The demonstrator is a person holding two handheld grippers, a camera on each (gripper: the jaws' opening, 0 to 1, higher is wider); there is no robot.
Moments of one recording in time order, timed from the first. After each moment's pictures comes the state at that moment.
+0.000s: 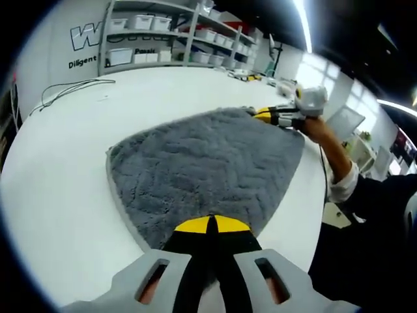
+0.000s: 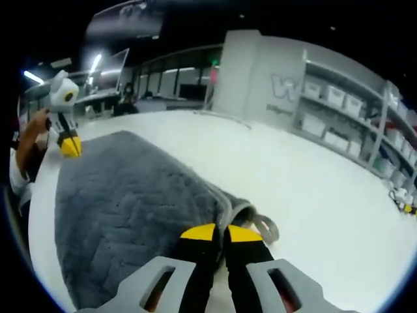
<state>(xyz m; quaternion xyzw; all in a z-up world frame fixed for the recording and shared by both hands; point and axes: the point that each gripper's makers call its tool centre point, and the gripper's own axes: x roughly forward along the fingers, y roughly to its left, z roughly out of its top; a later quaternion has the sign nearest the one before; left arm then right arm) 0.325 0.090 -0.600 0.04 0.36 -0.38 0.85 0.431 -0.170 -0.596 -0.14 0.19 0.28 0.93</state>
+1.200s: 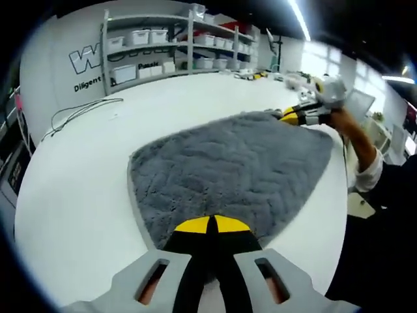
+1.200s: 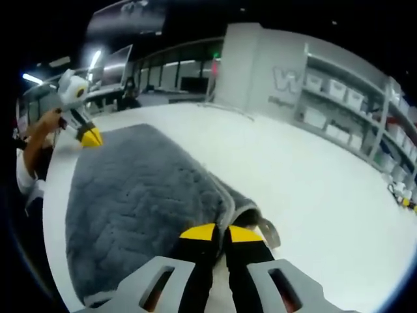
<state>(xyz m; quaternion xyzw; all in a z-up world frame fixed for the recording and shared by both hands) 0.351 0.100 -0.597 0.11 0.31 -0.34 0.88 0.394 -0.179 -0.597 -0.14 0.22 0.28 0.92</state>
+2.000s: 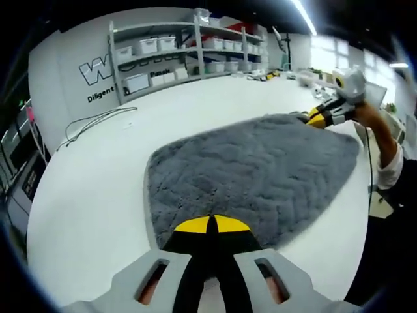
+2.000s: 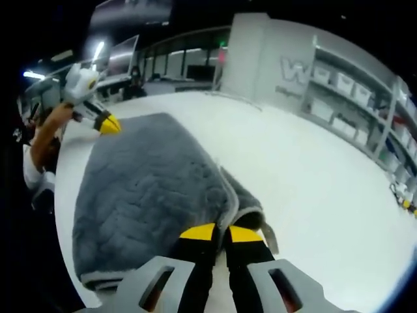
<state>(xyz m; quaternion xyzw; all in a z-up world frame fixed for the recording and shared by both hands) 0.363 0.100 -0.599 0.14 0.28 -0.30 0.90 0.368 -0.179 -0.599 -0.16 0.26 0.30 0.90</state>
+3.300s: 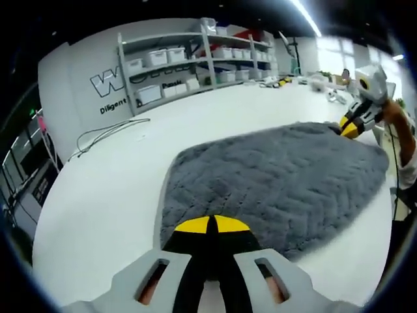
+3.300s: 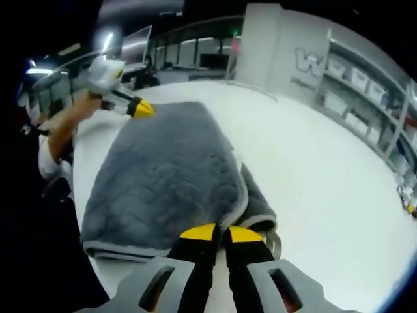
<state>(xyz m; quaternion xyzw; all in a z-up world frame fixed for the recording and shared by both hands) 0.396 0.104 -0.597 0.16 0.24 -0.26 0.92 0.325 -0.167 -0.603 -0.18 0.30 0.33 0.88</state>
